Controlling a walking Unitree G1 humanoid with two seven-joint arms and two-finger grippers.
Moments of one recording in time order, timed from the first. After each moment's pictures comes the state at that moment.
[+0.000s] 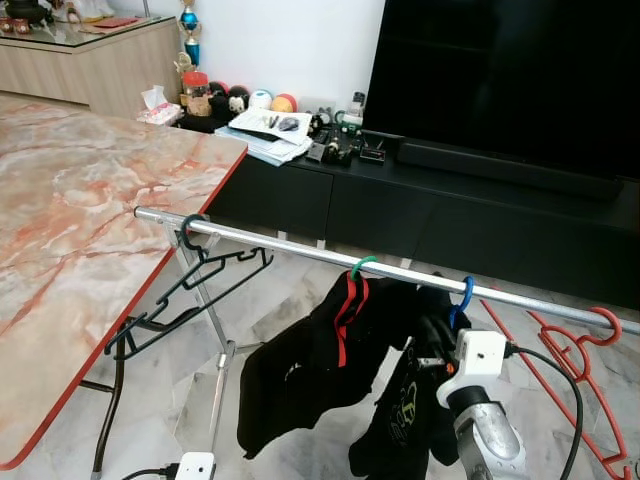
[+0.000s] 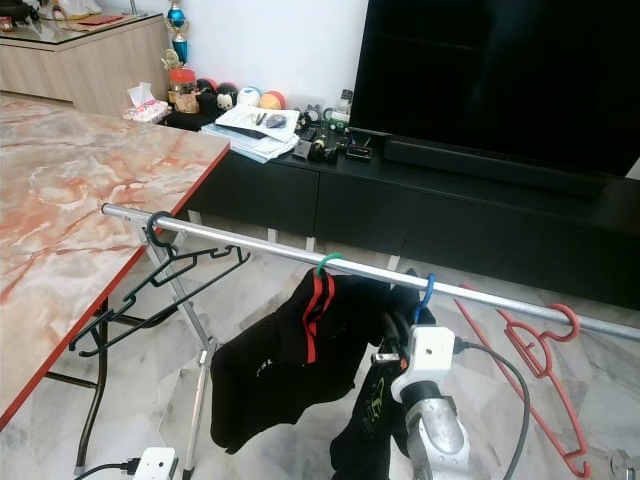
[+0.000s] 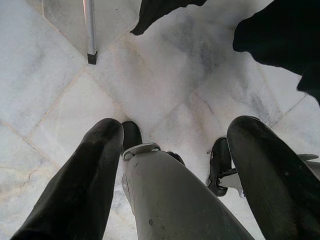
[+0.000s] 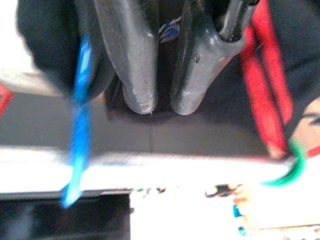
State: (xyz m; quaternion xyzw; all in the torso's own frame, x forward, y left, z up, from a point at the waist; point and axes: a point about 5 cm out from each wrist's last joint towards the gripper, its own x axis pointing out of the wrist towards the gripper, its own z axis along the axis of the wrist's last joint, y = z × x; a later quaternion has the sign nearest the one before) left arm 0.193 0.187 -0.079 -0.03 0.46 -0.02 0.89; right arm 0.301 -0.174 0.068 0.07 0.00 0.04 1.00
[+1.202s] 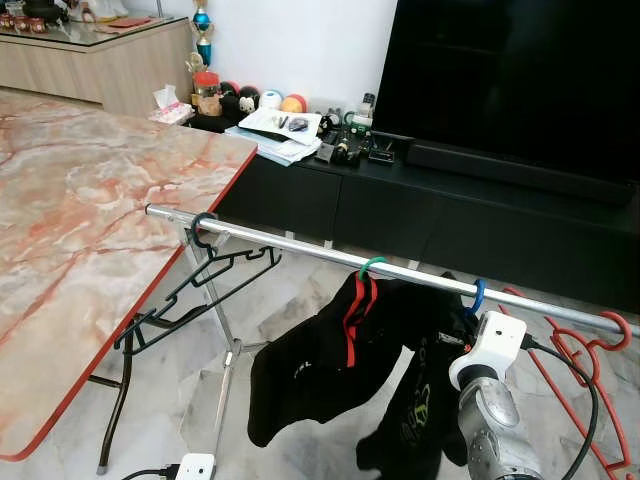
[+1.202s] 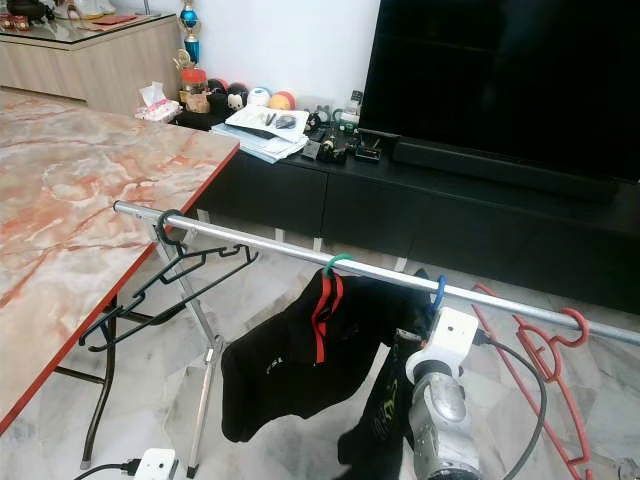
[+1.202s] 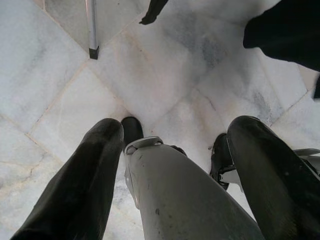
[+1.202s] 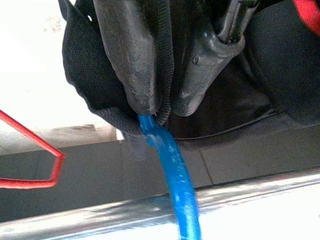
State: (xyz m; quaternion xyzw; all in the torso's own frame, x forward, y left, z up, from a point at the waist) left arm 0.192 0.188 -0.080 -0.02 0.47 -0.03 0.88; right arm 0.316 -0.190 0.058 0.12 0.10 -0.10 0.98
